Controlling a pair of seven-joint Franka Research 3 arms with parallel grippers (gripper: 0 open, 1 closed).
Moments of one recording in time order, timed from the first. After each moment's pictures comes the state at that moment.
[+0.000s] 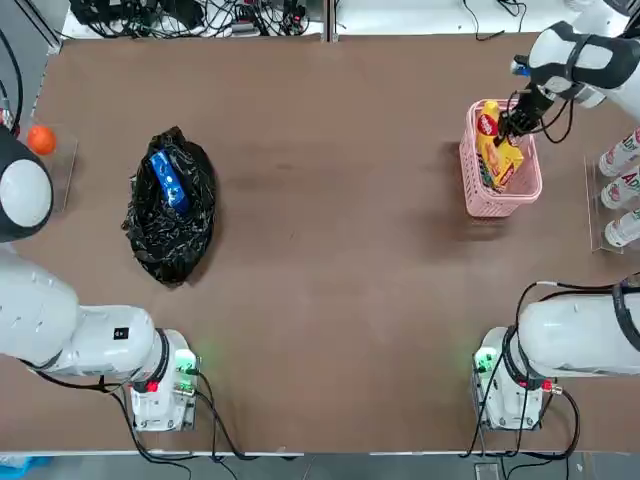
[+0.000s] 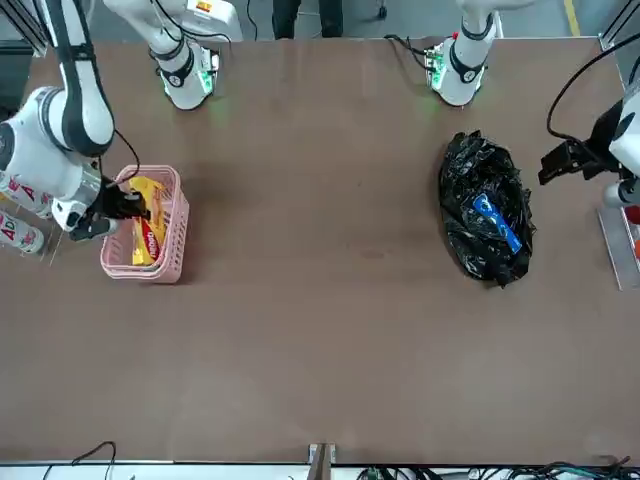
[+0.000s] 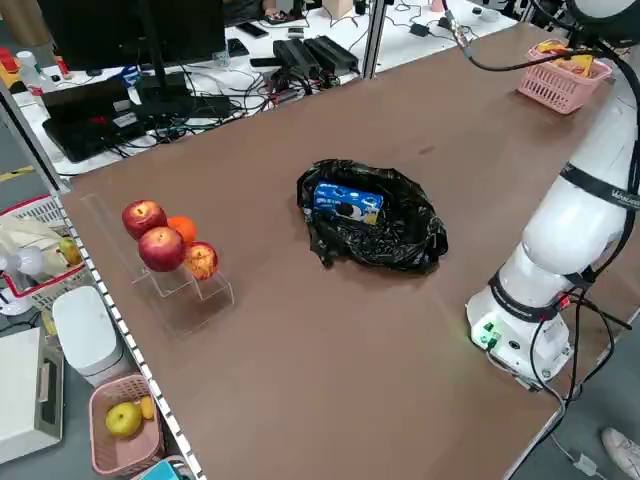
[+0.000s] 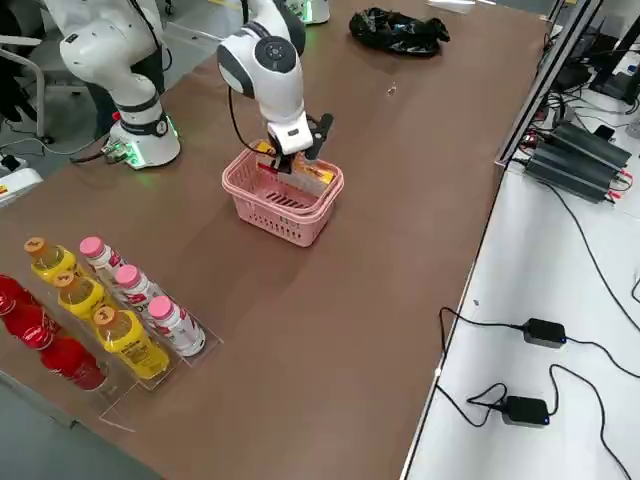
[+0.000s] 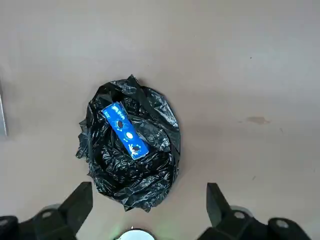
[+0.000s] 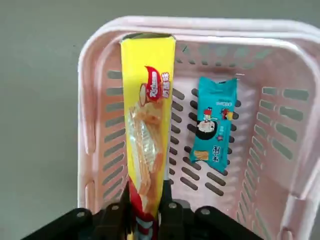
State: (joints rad) left arm 0.03 0.09 -0.09 -1.43 -0.02 1.43 -0.16; right arm -0.09 0.01 -0.04 -2.29 0.27 2.15 -0.41
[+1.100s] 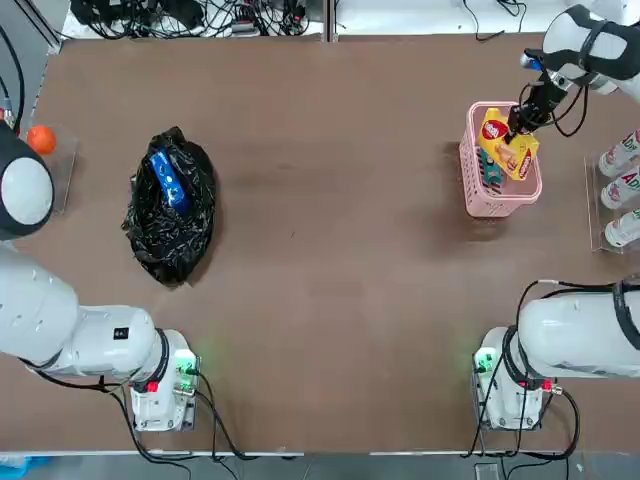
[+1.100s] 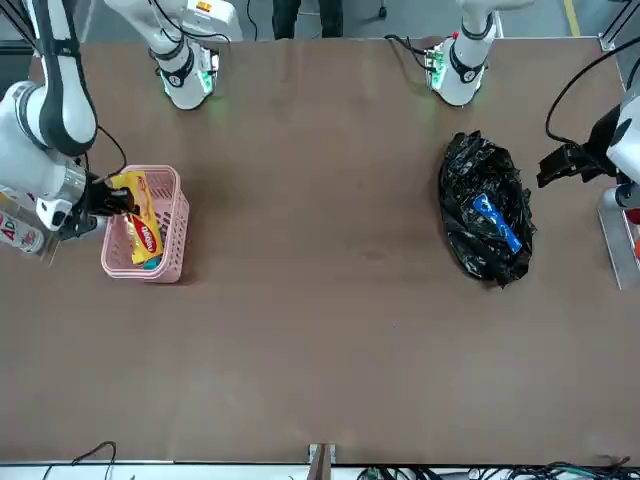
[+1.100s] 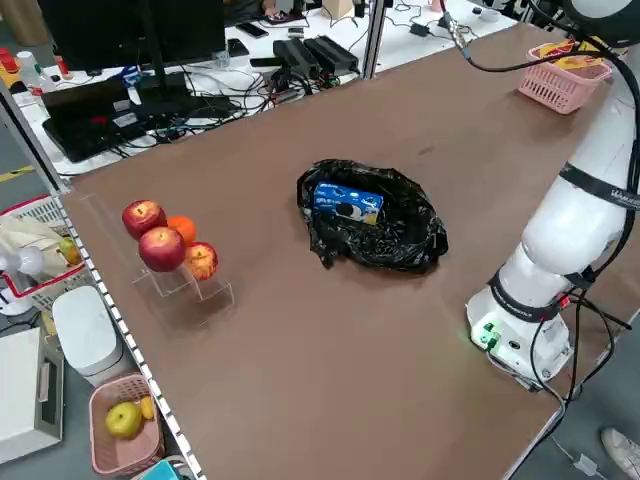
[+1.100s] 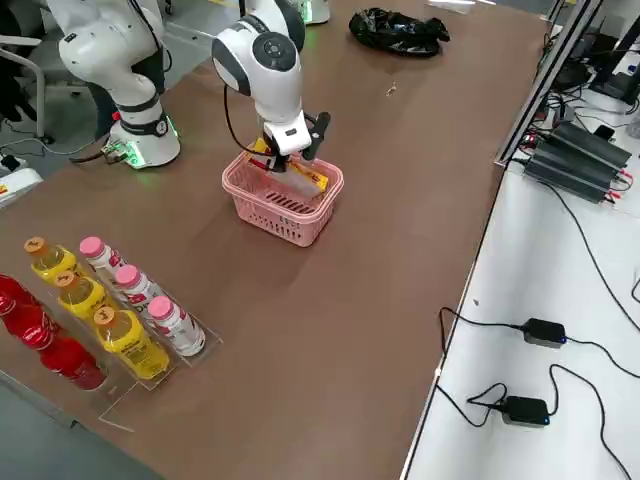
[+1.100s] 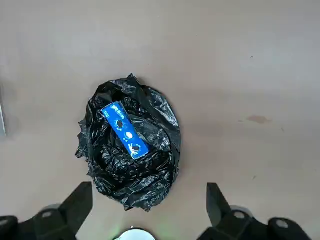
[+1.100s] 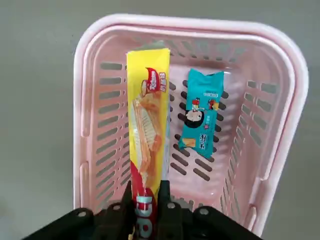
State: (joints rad) left arm 0.03 0.09 -0.09 -1.43 -0.02 1.43 -0.16; right arm -0.14 0.01 -0.04 -2.23 0.25 2.04 -0.46
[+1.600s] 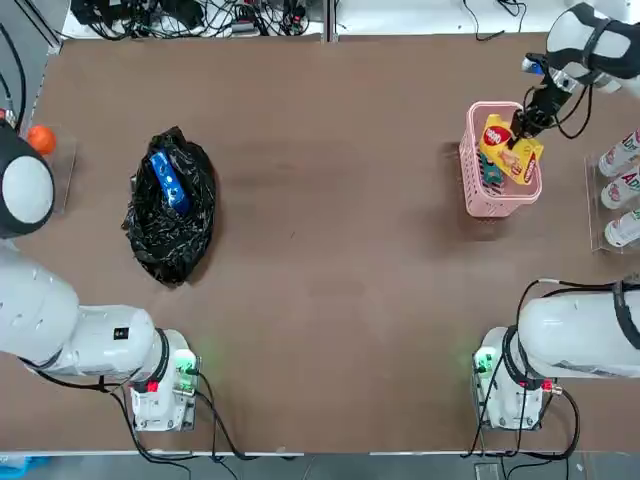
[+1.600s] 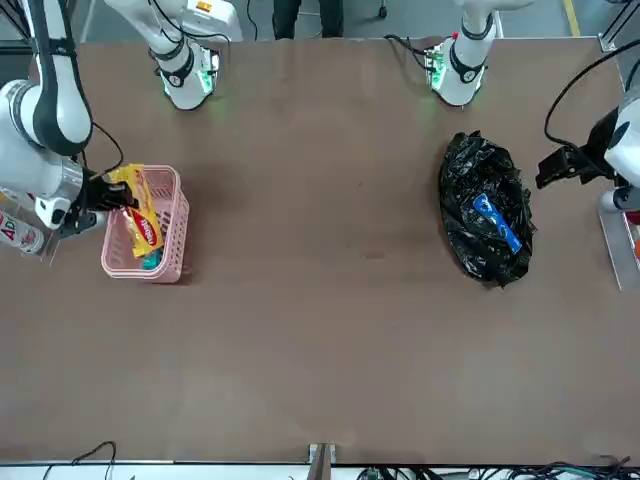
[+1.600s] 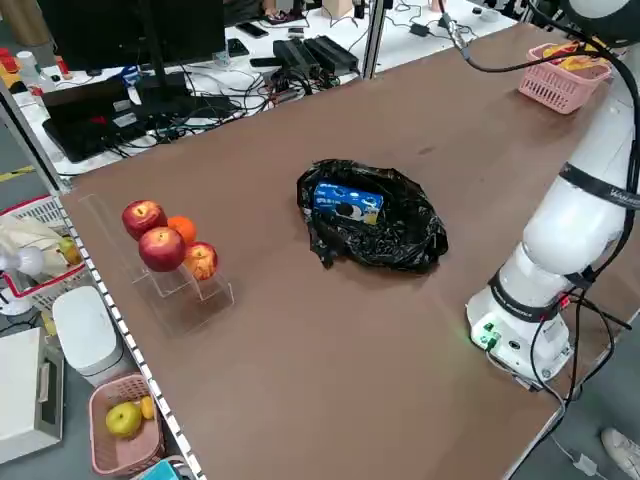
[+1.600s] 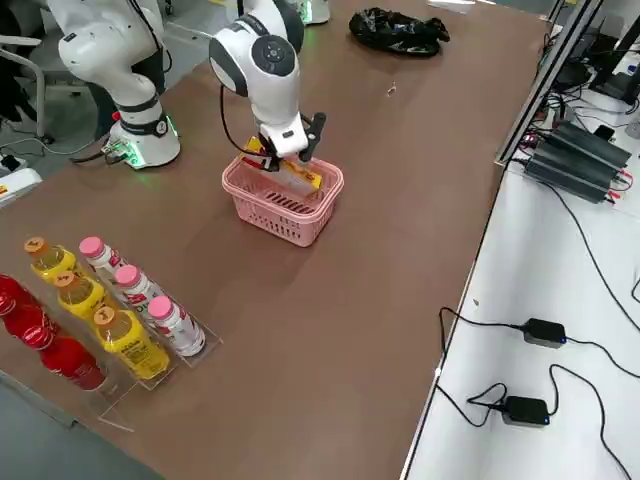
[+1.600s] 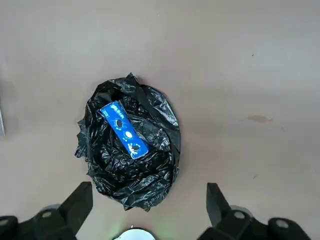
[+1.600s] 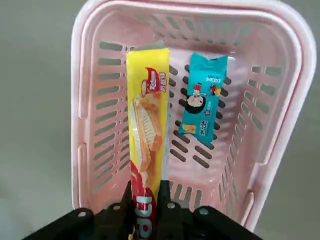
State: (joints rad) left arm 0.02 0.10 -0.10 -1.43 -0.02 1.43 -0.16; right arm -0.15 0.01 -0.04 -2.23 0.23 1.99 -0.48
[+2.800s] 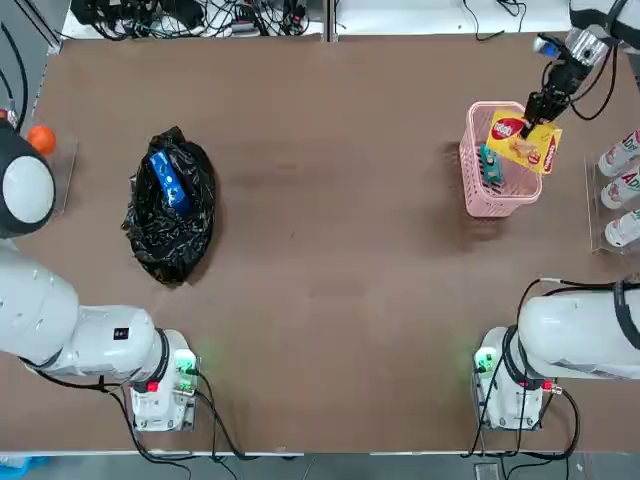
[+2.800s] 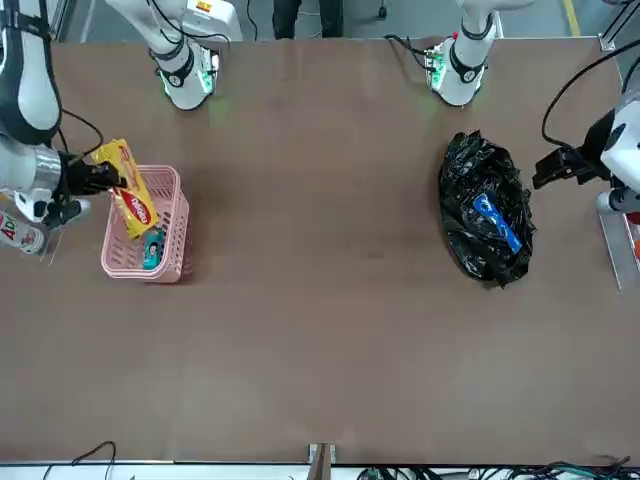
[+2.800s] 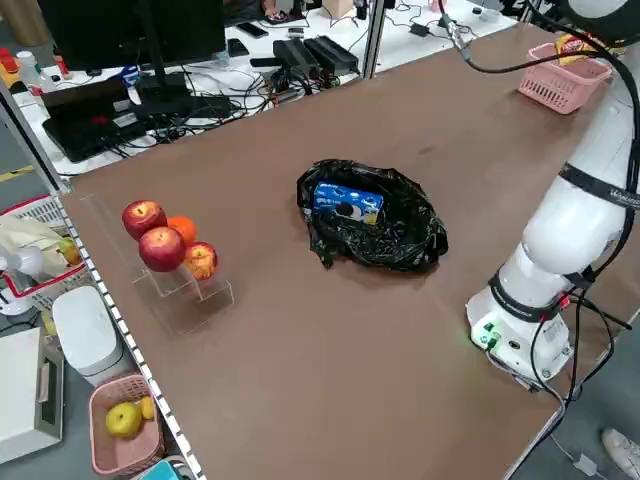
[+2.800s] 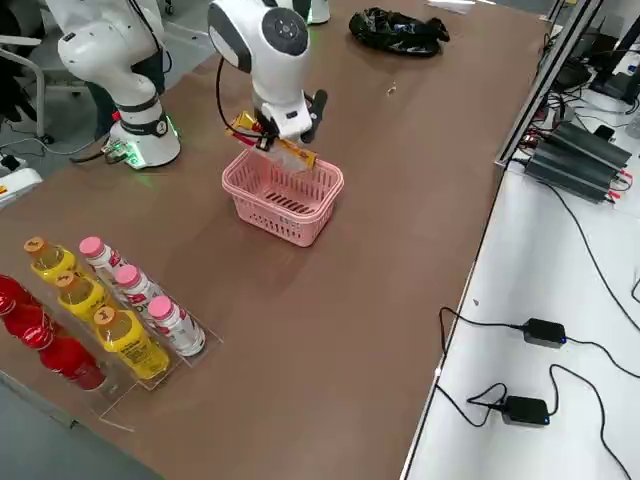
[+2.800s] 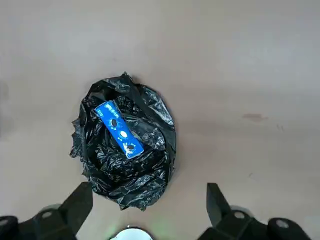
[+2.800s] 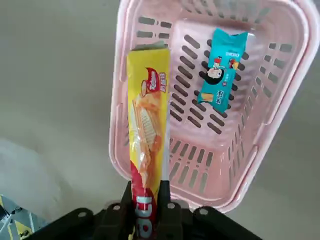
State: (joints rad) left arm 0.02 0.11 -0.10 -1.43 -0.06 1.43 -0.16; right arm -0.18 0.01 -0.03 -2.04 0.22 1.66 -0.50
